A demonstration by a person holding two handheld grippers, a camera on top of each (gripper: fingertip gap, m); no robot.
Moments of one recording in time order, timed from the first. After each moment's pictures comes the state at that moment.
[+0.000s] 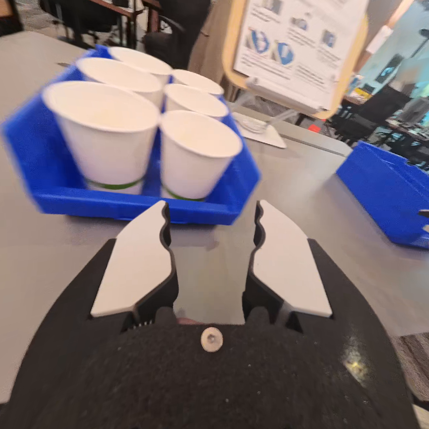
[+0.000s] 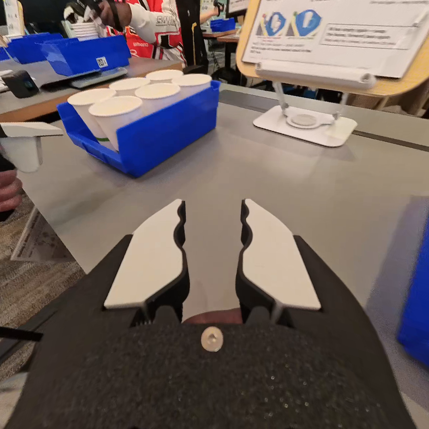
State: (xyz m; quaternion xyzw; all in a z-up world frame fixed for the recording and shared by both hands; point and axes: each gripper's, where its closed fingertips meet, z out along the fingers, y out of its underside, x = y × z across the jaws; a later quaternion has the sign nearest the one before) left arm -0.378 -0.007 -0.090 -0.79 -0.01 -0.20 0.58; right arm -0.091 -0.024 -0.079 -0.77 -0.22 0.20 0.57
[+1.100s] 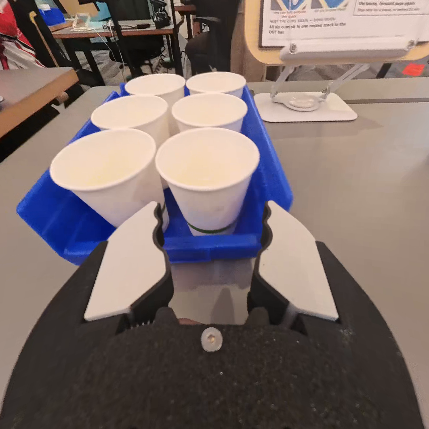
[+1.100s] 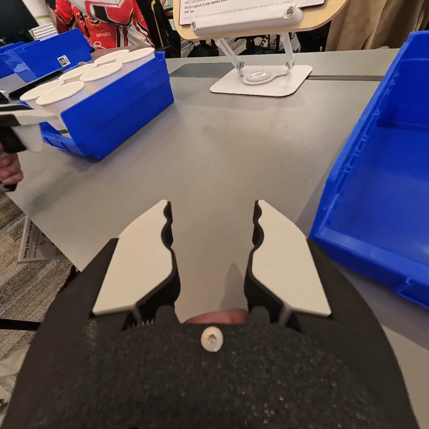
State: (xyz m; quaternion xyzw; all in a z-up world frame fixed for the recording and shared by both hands) left arm -0.369 0.045 -0.098 -0.81 0.05 -0.01 0.58; right arm 0.007 -0.032 -0.112 -0.81 -0.14 0.21 0.53
